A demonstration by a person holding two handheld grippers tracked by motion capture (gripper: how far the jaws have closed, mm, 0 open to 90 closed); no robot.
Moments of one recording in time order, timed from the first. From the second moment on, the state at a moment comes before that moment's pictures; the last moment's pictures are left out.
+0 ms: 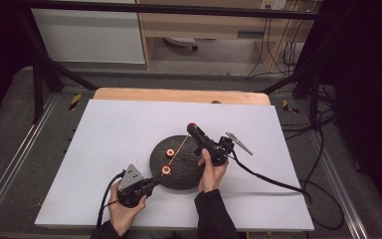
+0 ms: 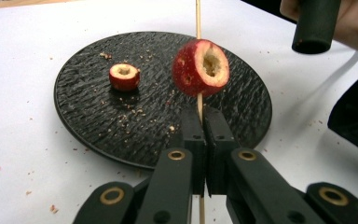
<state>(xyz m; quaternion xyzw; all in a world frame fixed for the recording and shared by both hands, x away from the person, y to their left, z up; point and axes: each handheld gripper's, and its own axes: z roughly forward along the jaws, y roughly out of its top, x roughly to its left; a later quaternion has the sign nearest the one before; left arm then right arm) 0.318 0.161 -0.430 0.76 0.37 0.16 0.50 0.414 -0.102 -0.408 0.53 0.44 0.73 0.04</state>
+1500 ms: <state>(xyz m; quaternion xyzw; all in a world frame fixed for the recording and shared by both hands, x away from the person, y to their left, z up) 0.357 0.128 -0.411 0.76 0.37 0.15 0.52 0.395 -0.093 -0.424 0.51 0.47 0.72 0.03</state>
